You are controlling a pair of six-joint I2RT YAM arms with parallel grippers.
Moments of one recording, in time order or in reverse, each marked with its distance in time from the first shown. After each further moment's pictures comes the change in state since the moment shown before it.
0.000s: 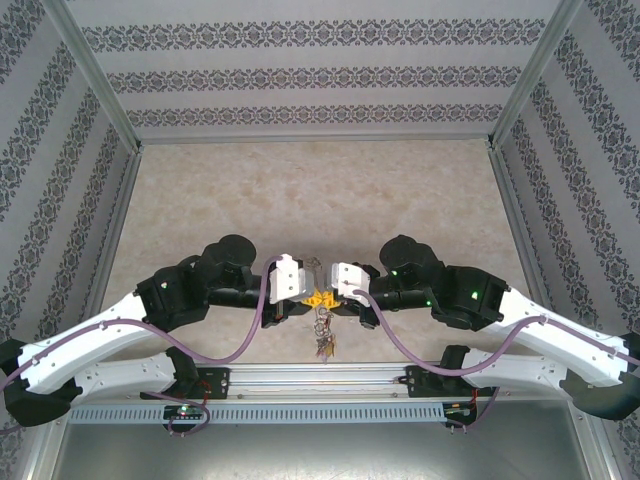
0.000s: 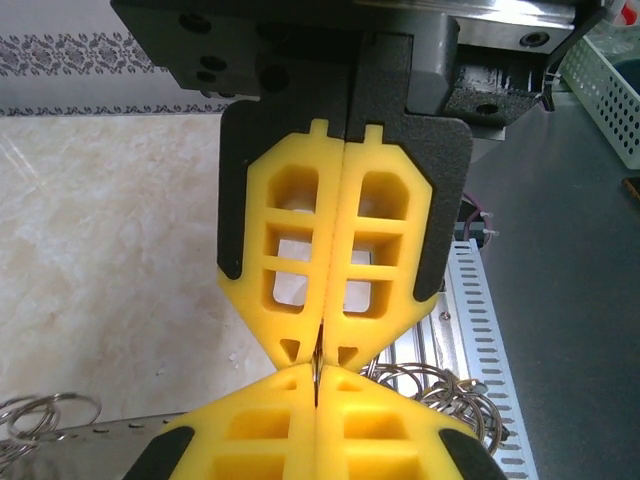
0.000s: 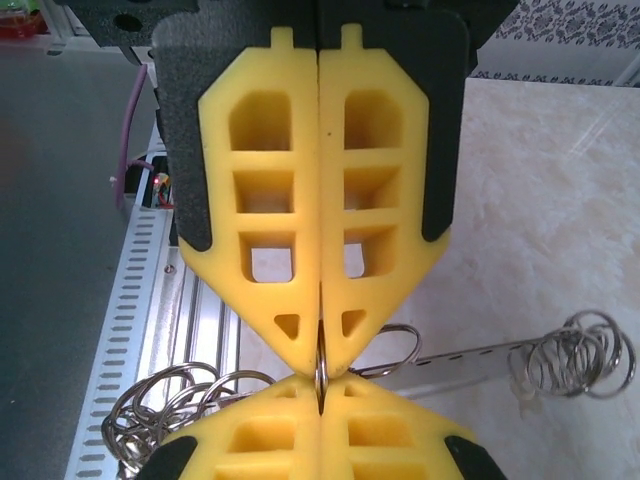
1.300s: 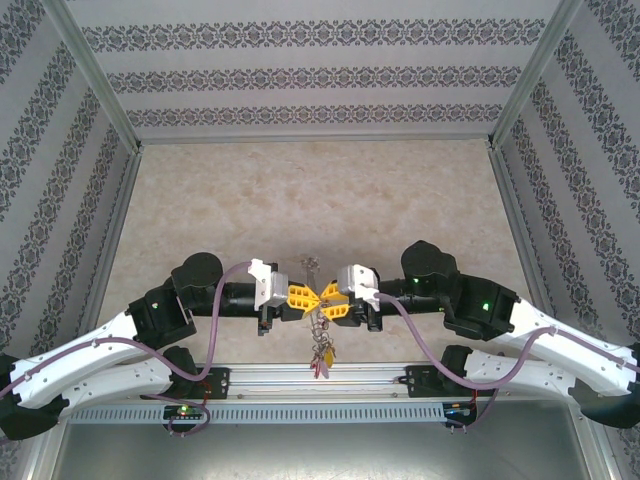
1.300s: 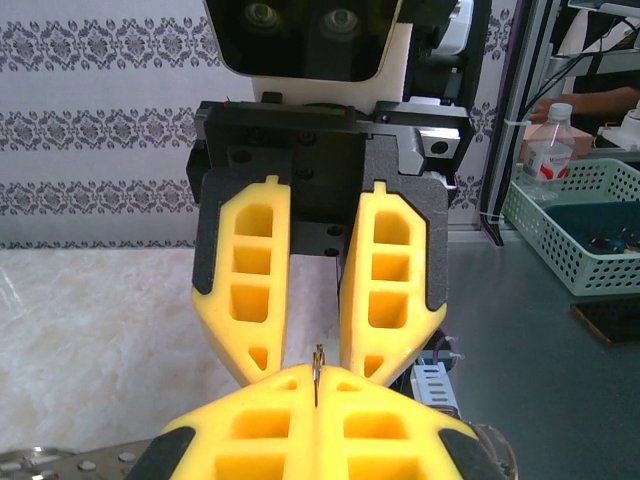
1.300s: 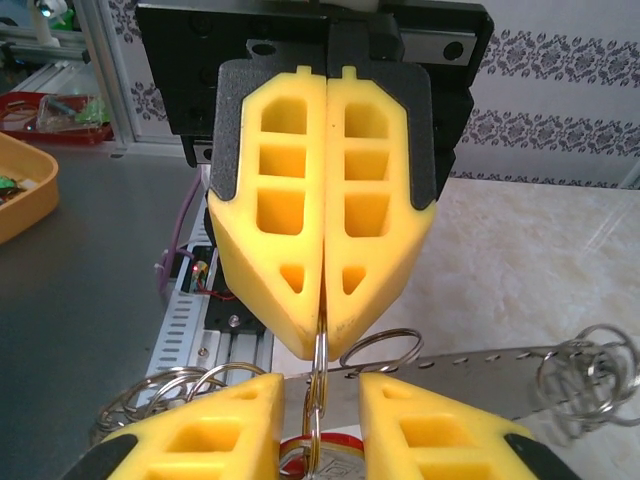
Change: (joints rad) left arm -0.002 -0.177 -0.235 0.421 0.087 -0.164; right arm 0.000 -0.109 -0.109 0.211 -0.105 0.069
